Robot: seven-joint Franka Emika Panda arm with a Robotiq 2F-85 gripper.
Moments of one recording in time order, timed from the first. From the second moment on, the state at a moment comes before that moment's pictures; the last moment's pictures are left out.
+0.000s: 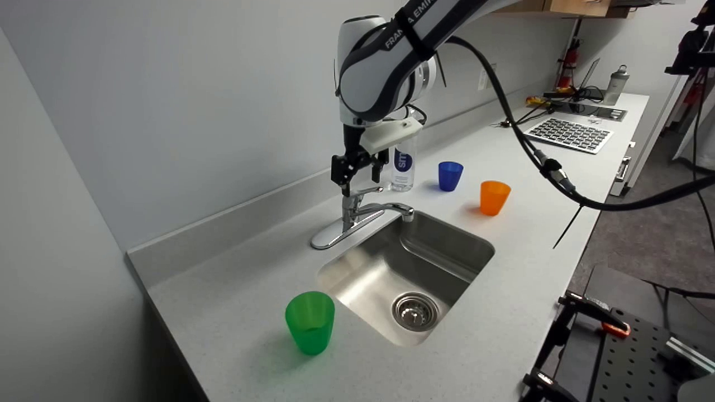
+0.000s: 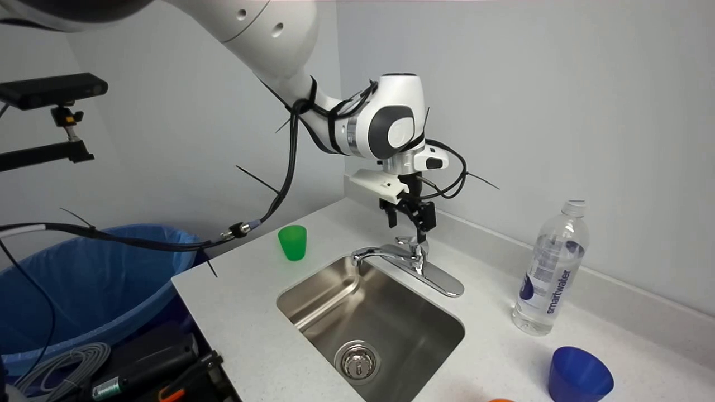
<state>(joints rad) 0.02 0.48 -0.01 -1.84 -0.11 2.40 0.20</state>
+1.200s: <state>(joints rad) 0.01 0.49 -0.03 -1.79 -0.05 2.27 0.10</state>
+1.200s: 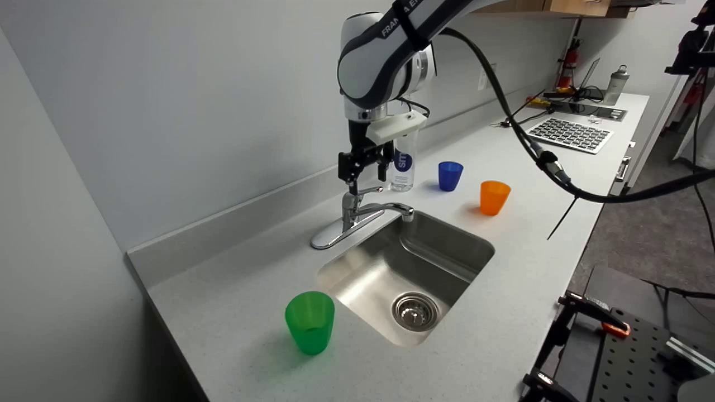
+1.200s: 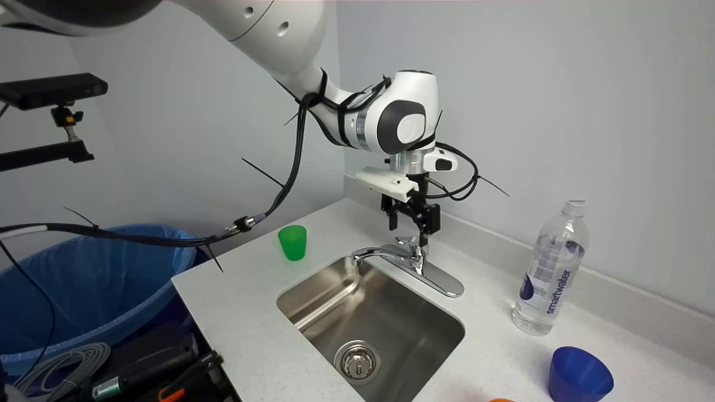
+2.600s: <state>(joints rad) 0.06 0.51 -0.03 -1.79 -0.05 2.24 0.14</state>
